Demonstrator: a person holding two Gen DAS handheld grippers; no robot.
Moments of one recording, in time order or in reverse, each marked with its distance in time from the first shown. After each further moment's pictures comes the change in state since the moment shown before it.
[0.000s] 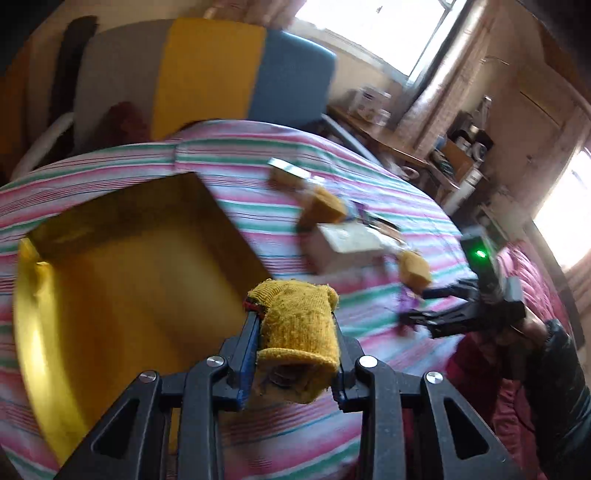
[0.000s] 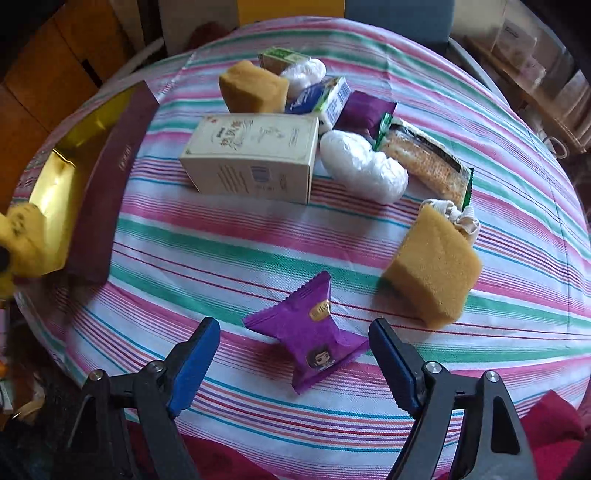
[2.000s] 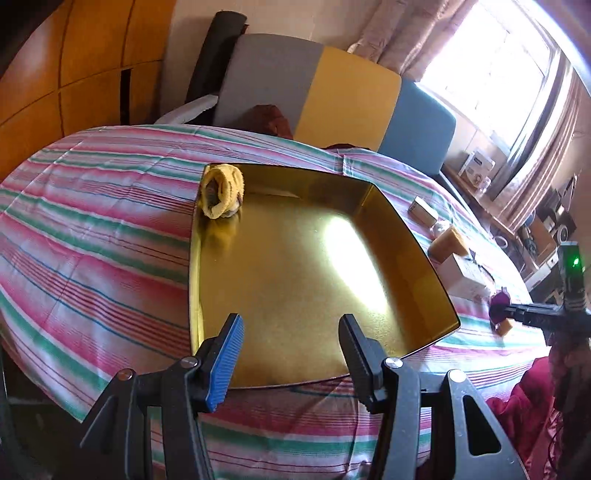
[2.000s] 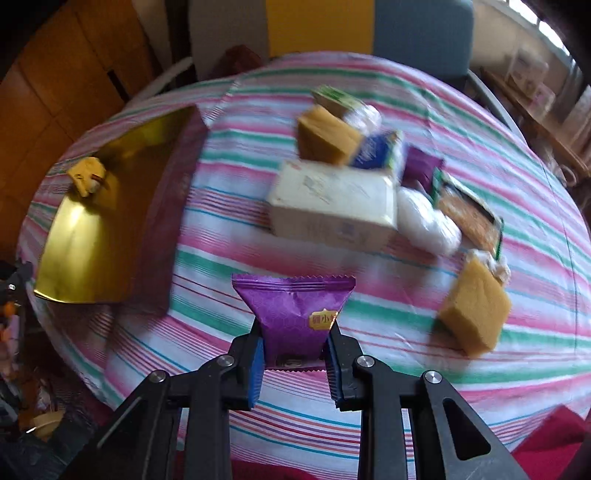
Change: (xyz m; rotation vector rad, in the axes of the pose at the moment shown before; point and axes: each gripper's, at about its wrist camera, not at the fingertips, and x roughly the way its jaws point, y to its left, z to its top) left arm -0.060 0.095 -0.094 -0.286 -0.159 0.291; right arm -0.053 0.072 0.012 -0.061 -0.166 0.087
